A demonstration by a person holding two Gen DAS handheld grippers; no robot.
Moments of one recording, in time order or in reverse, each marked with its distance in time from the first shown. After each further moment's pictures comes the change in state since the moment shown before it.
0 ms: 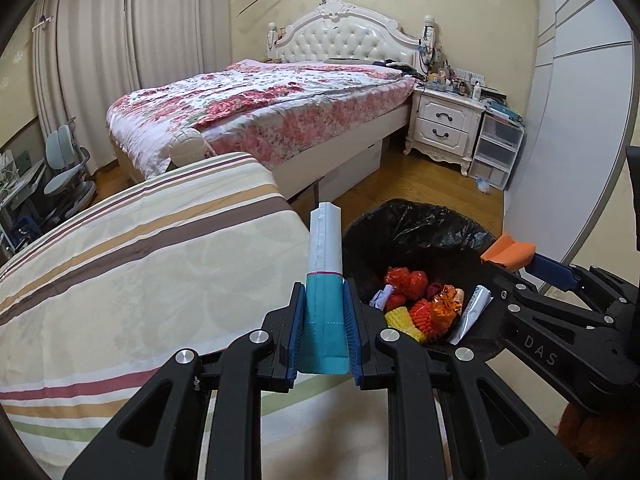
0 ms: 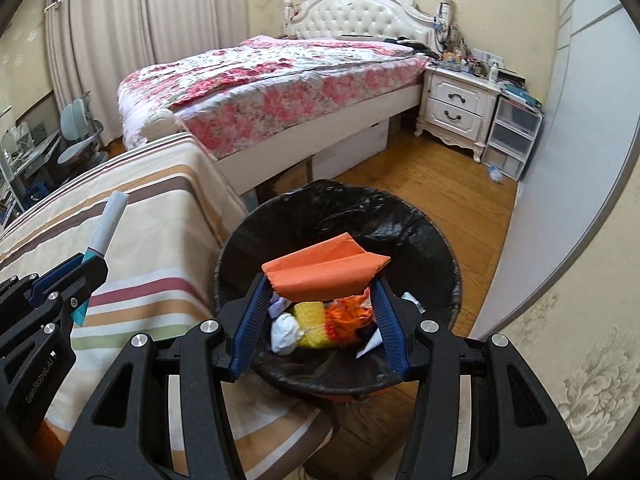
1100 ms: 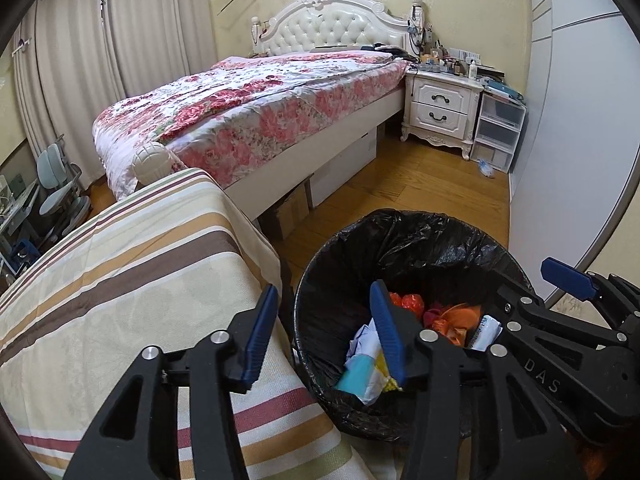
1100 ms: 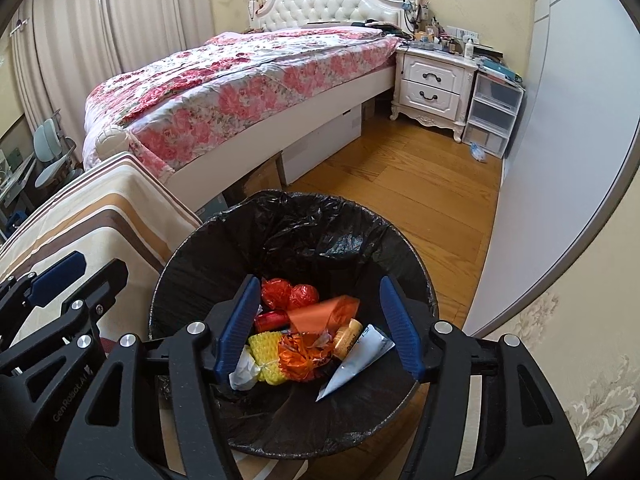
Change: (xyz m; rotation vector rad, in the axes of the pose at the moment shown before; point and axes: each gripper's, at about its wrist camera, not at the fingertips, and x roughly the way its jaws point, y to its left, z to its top) left arm 0.060 -0.045 0.034 0.066 0.040 0.028; right arm 0.047 -0.041 0.023 0.085 0.039 -0.048
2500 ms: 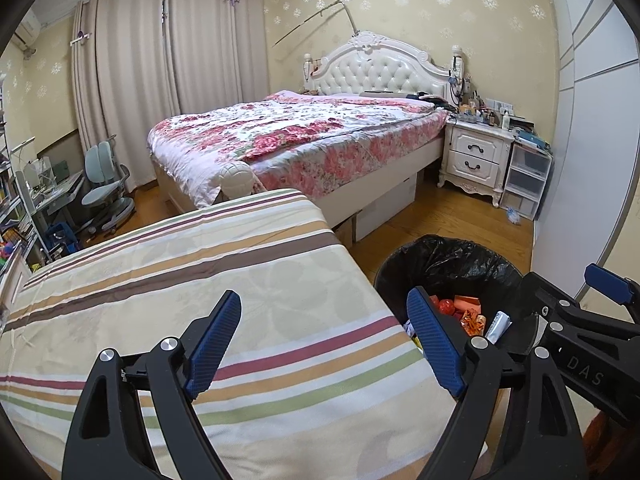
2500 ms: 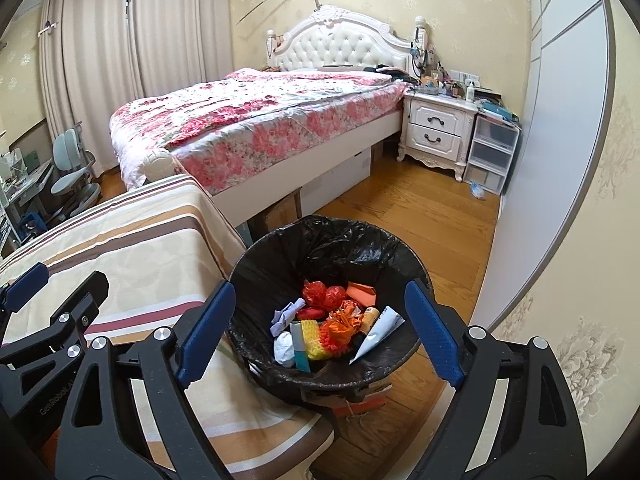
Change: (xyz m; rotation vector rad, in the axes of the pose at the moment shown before) left arm -0.113 0.063 -0.045 -0.113 -0.158 0.117; right arm -0.114 0.048 -0.033 -0.048 -0.159 0.019
